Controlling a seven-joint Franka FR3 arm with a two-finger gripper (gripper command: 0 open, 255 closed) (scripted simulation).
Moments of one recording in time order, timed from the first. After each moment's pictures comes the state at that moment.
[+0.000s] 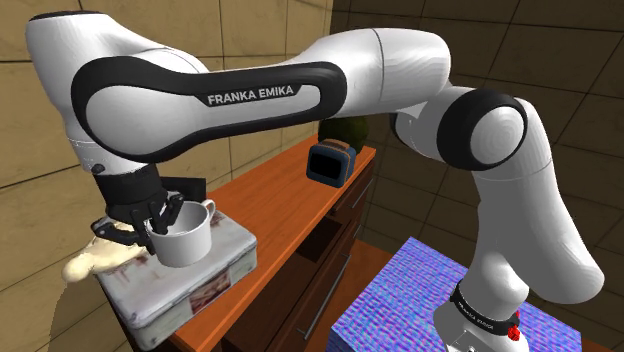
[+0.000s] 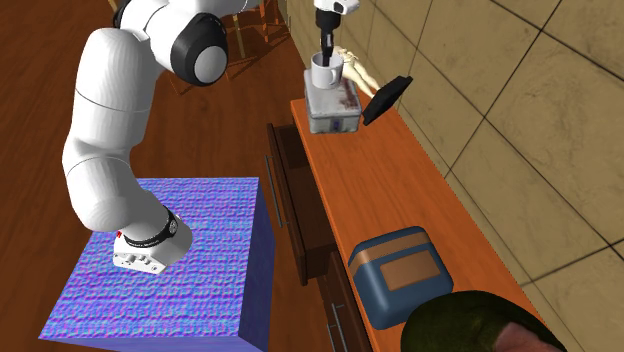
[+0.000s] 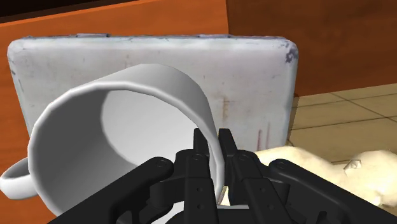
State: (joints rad) arm 0.62 0.63 0.30 -1.13 -0.20 1.68 0.85
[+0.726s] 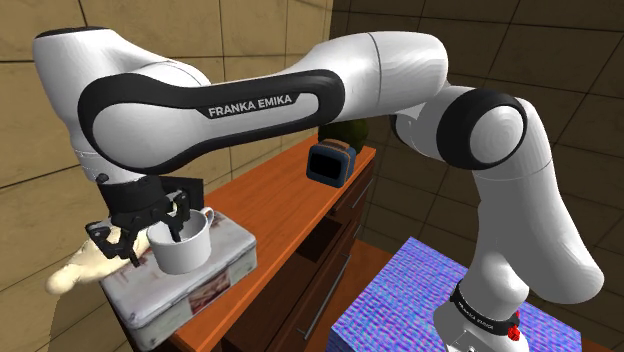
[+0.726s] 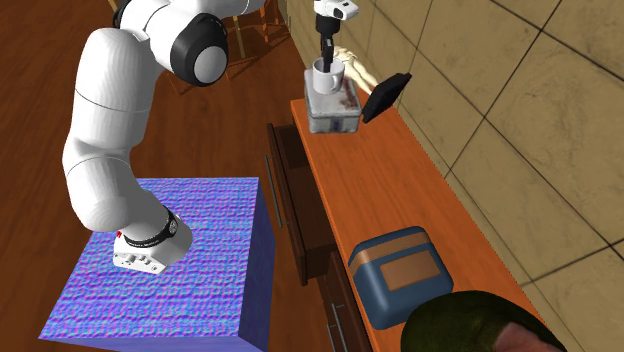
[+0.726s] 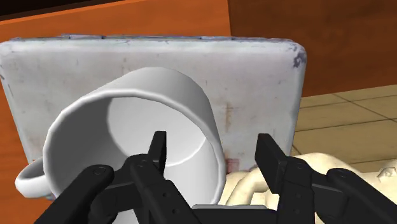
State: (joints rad) arm 0.62 0.62 0.30 -1.17 -0.20 1.72 0.85
